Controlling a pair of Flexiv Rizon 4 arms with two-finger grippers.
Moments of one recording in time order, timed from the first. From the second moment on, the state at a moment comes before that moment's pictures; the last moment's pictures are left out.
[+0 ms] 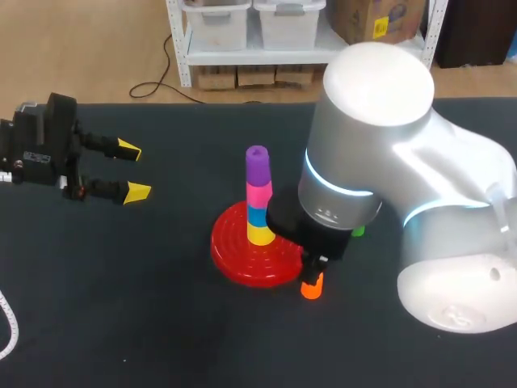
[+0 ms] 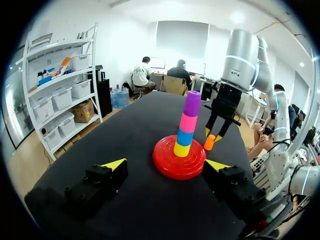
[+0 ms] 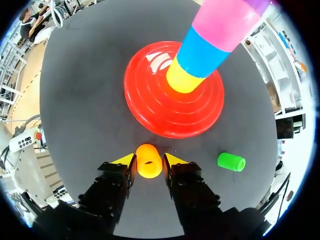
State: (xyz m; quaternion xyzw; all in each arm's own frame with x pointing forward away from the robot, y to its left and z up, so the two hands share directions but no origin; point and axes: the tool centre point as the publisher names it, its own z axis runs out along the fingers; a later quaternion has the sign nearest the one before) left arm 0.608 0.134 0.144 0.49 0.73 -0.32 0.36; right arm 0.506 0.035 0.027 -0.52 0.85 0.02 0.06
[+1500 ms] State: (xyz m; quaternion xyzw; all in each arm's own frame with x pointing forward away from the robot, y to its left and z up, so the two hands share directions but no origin) left arm 0.608 0.134 0.144 0.49 0.73 -0.32 0.36; right arm 0.586 0.049 0.214 -0.52 0.84 0.06 0.14
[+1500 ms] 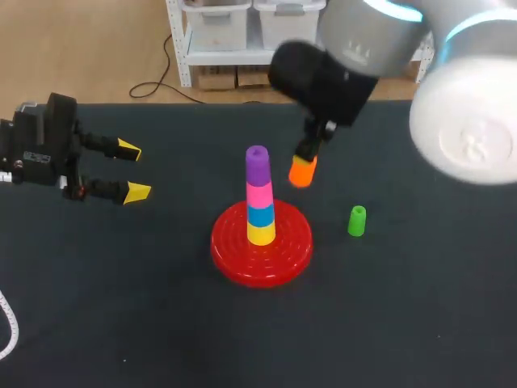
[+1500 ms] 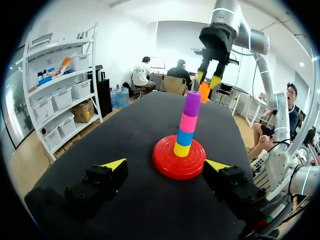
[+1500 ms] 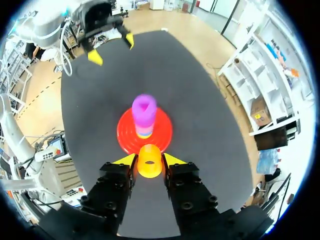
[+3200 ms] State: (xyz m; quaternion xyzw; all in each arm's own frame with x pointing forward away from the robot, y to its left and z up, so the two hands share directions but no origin) left arm 0.608 0.134 0.144 0.49 0.73 -0.32 0.36; right arm 0.616 0.120 0.242 -0.54 0.84 0.03 0.10
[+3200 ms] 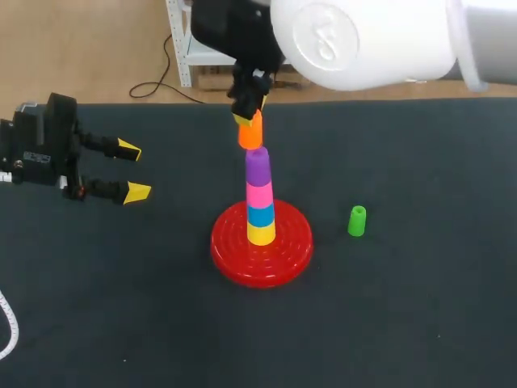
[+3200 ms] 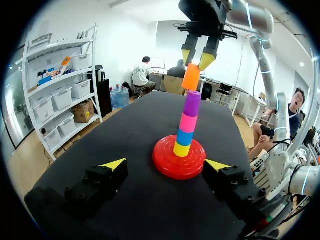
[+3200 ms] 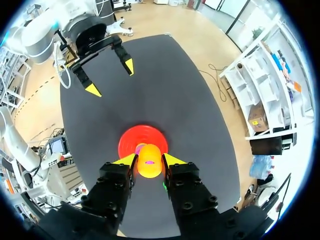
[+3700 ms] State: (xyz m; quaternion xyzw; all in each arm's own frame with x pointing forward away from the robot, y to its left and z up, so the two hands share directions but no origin) left arm 0.608 0.134 0.144 0.49 0.73 -0.32 0.36; right arm 0.610 0.120 0.236 -0.55 0.83 0.03 0.09
